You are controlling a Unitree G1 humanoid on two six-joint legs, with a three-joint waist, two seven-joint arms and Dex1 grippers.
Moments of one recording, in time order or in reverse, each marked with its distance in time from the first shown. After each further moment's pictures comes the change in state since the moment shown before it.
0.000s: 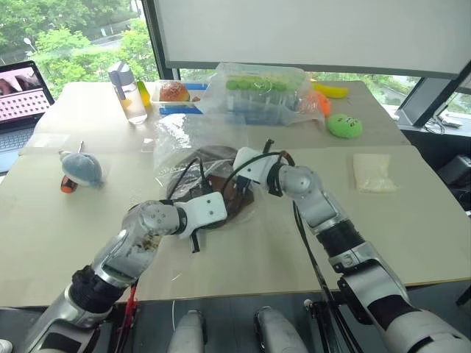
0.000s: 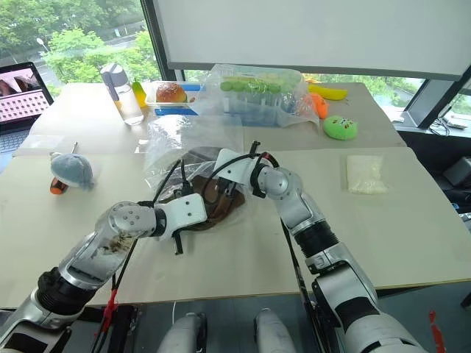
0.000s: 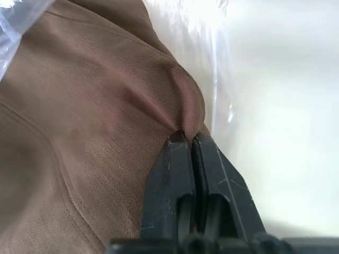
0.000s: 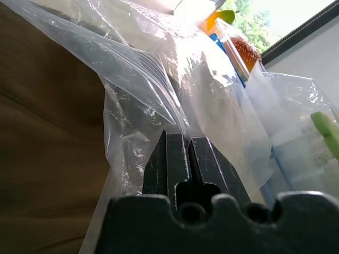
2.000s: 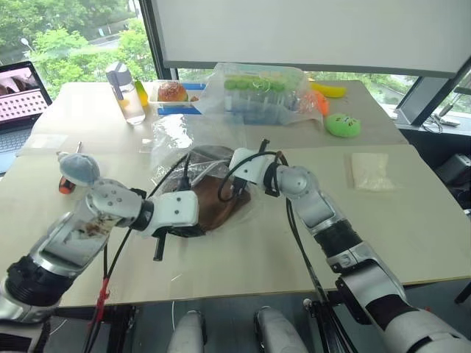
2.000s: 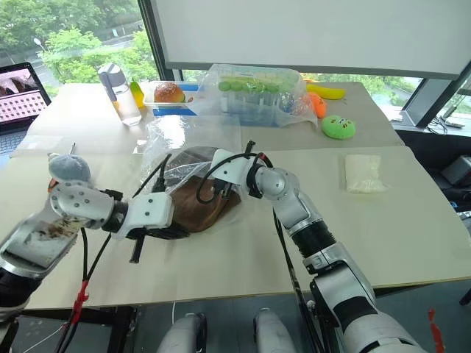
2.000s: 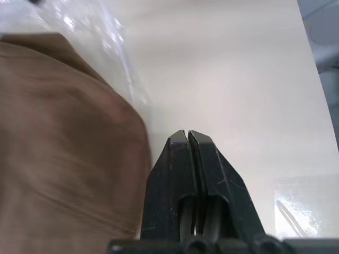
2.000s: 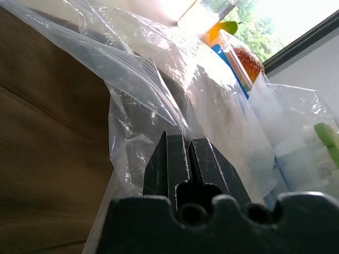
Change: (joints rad) left arm -0.035 0.361 0.062 -0.014 -0.222 -0.234 -0.314; right arm -0.004 0.001 0.012 -0.006 0.006 -0.012 0.012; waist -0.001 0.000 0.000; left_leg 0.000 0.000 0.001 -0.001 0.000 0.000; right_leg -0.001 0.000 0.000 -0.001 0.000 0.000
